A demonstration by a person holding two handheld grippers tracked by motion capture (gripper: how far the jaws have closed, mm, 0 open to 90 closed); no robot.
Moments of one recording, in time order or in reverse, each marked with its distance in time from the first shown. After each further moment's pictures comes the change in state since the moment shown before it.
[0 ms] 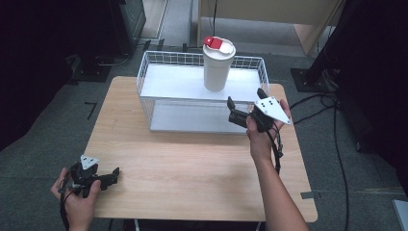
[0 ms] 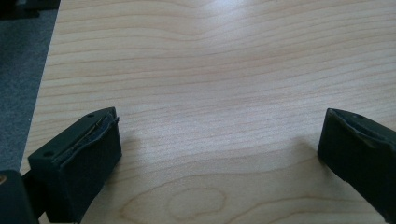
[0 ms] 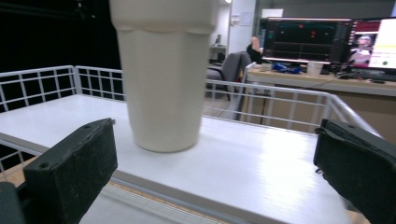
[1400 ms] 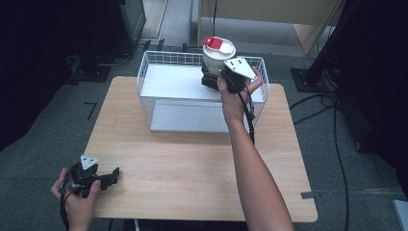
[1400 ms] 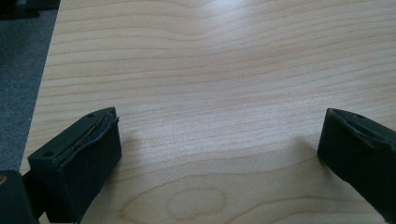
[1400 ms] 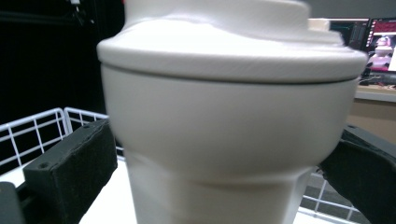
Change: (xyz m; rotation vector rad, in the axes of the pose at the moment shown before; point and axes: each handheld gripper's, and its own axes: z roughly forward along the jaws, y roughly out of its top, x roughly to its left) left arm 0.000 0.000 0.000 0.000 0.000 0.000; right arm 0.042 0.046 0.112 0.014 0.013 0.006
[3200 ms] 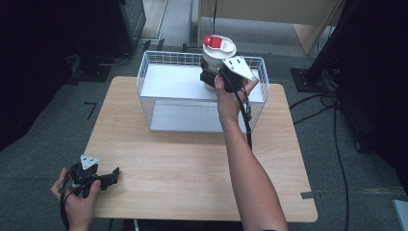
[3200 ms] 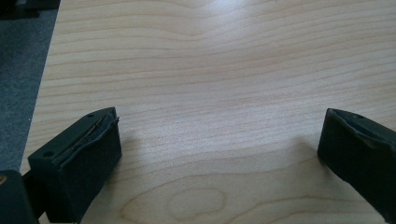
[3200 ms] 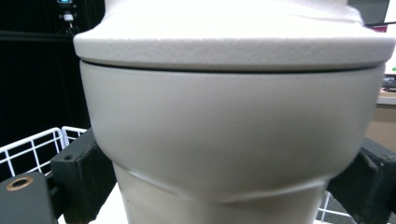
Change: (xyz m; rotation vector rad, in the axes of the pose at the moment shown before) left arm 0.000 0.000 0.000 -0.001 -0.001 0.000; right arm 0.007 0.003 0.004 -0.046 -0.032 0.038
